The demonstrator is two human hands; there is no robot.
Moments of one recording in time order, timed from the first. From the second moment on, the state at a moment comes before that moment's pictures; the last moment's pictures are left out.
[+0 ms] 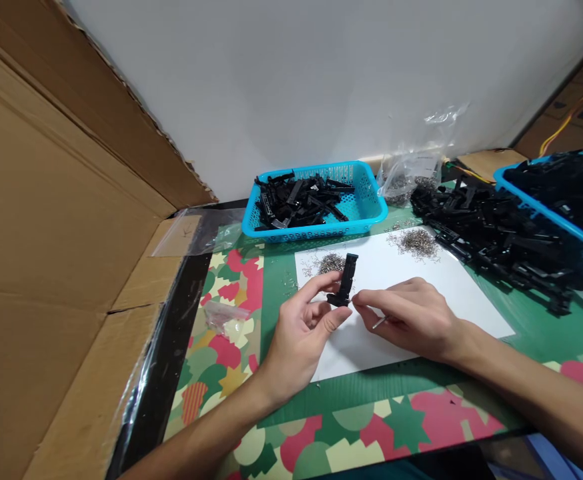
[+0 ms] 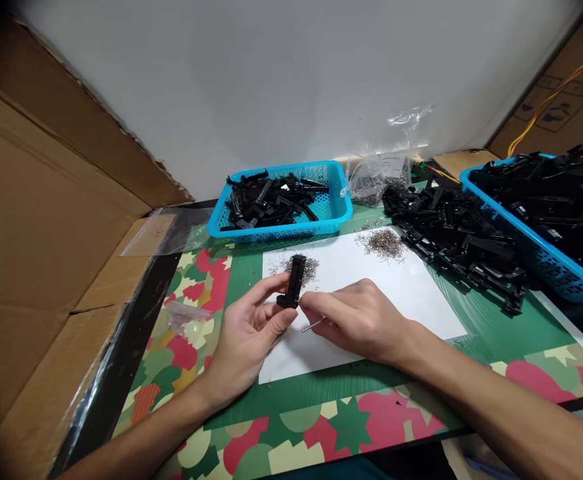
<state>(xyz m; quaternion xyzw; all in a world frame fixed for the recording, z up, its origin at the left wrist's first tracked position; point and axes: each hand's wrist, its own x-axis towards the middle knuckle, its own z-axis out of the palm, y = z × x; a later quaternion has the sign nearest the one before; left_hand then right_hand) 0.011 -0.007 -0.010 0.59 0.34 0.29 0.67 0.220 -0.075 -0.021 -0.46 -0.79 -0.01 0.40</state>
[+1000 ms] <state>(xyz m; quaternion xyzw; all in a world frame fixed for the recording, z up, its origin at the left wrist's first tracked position) 0.012 -0.005 -0.010 0.62 0.32 0.30 0.65 0.225 -0.072 -0.018 -0.36 -0.84 -0.06 0.40</state>
